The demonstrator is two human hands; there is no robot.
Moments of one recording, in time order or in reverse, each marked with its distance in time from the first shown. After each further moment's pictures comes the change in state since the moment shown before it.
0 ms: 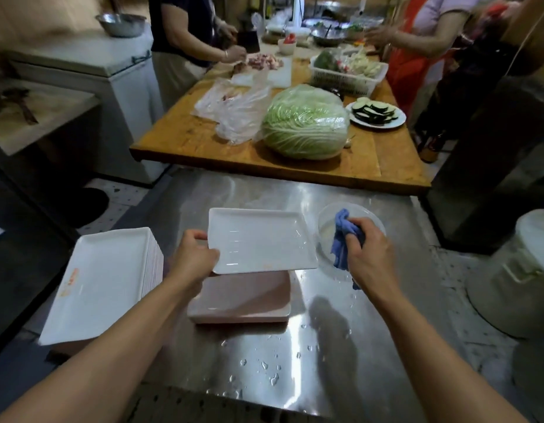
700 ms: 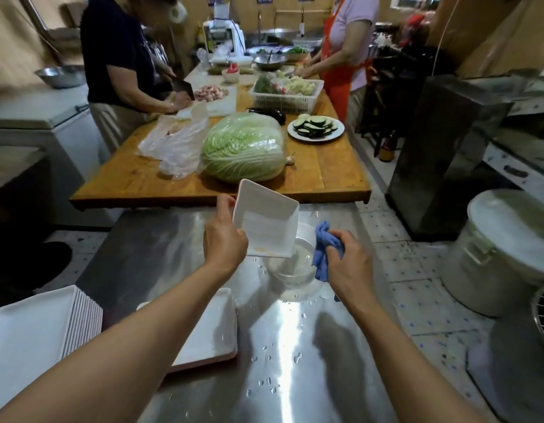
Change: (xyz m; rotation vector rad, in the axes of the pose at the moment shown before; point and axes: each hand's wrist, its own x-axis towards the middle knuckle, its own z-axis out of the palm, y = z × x) left_hand -0.035 0.105 0.157 0.465 0.052 0.631; right_hand 0.029 0.060 -0.064 0.075 0.125 0.134
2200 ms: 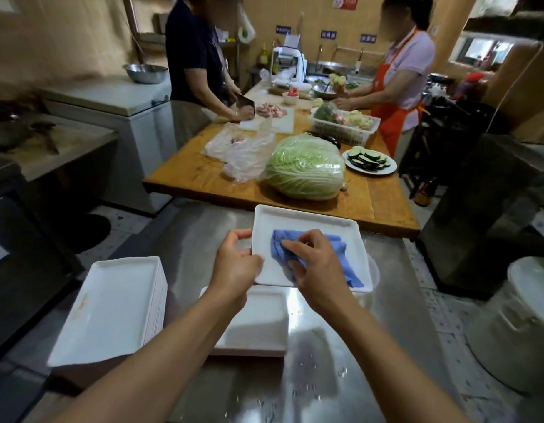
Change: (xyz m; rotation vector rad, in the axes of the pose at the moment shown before) left_hand -0.054 -0.056 -0.122 -0.786 -0.130 -0.462; right_hand -0.067 -0.129 0.085 -0.320 -0.324 -0.642
